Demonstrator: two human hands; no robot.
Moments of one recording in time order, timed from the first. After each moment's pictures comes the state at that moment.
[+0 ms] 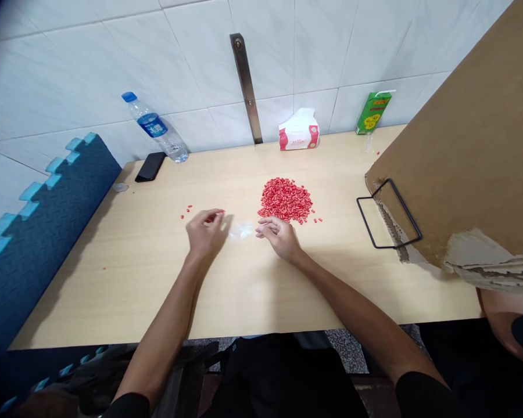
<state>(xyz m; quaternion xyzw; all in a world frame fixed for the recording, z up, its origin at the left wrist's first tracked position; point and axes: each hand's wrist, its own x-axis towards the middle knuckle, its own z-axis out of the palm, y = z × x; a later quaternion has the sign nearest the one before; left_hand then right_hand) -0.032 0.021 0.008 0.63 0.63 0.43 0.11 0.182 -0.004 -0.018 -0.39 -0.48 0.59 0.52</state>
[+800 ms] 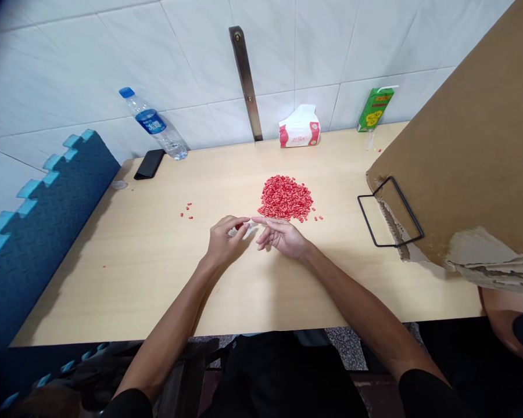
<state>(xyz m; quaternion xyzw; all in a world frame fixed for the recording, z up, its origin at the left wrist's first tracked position) 0.006 -0.001 0.013 0.77 0.49 0.38 0.14 0.199 0.002 -0.011 -0.22 -0.34 0.82 0.40</state>
